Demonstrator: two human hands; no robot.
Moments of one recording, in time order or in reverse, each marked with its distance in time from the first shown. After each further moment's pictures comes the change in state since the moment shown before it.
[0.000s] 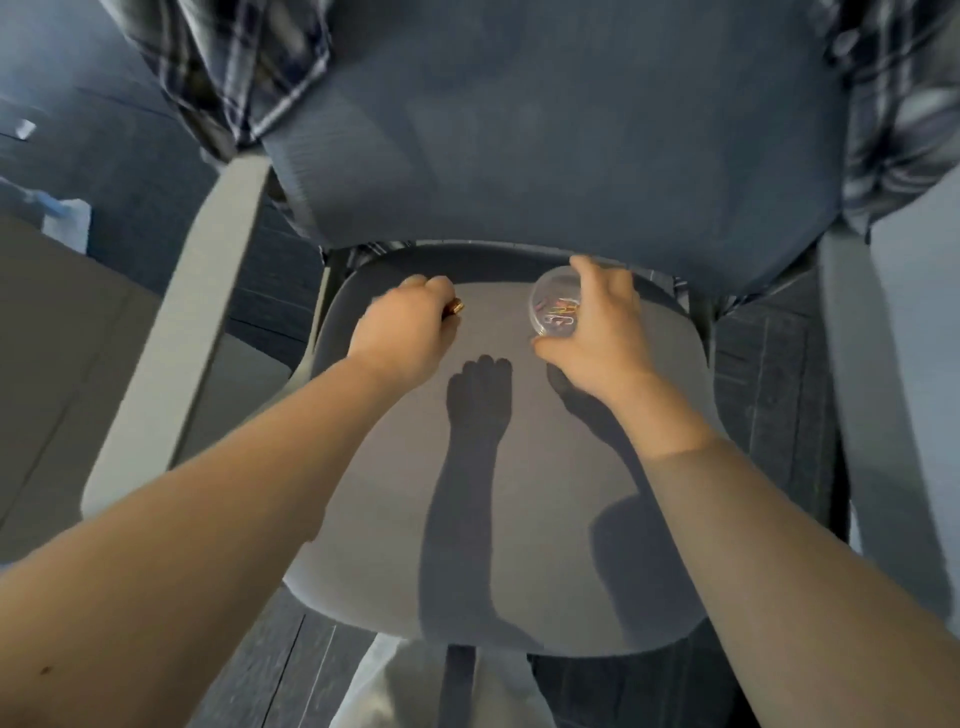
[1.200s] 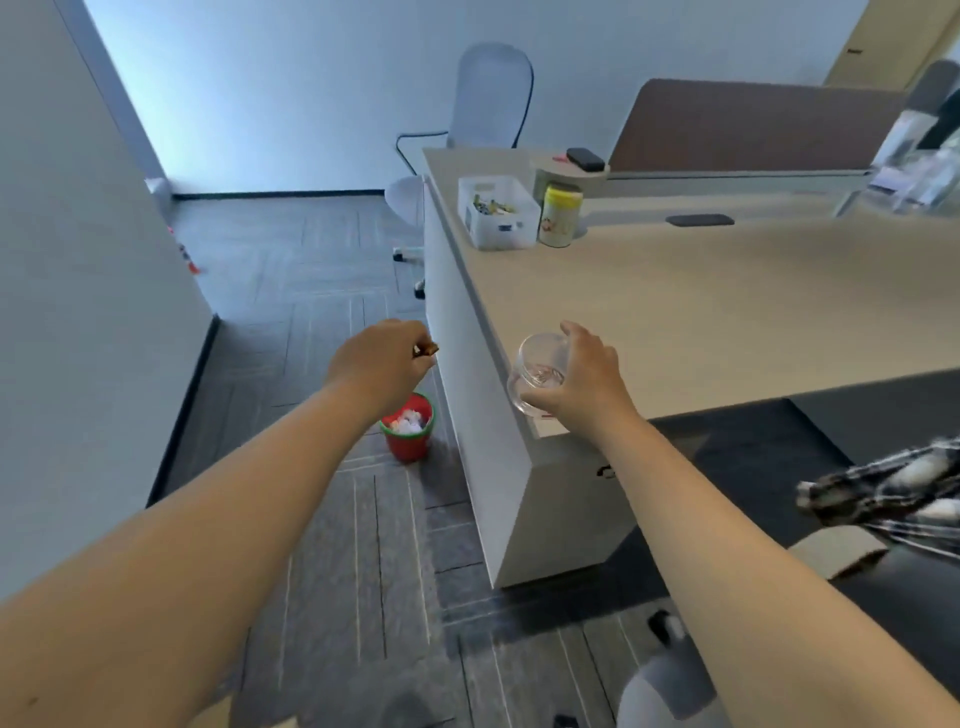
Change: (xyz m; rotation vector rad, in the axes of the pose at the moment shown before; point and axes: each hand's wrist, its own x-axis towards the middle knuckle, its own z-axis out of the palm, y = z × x) left_hand -0.531 -0.261 -0.259 -0.123 0.686 -0.951; right_hand -0.347 -0.474 0.122 -0.136 -0.377 -1.047
